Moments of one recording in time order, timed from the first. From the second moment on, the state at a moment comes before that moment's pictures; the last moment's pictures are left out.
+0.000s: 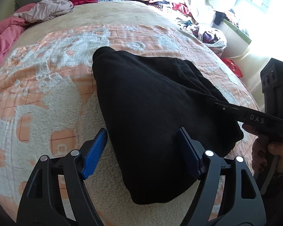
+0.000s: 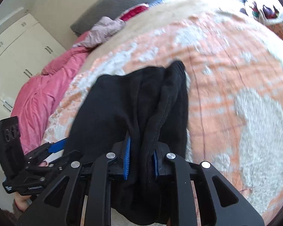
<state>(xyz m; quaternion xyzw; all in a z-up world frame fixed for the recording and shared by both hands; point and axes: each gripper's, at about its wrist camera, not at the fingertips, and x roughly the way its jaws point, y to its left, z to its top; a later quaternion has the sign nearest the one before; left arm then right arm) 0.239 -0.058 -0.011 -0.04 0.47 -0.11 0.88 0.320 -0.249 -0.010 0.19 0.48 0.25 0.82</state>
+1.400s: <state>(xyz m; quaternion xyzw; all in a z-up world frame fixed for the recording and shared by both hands) 0.167 -0.044 0.044 -0.05 0.39 -0.10 0.91 0.183 -0.278 0.074 0.09 0.23 0.14 0.96</state>
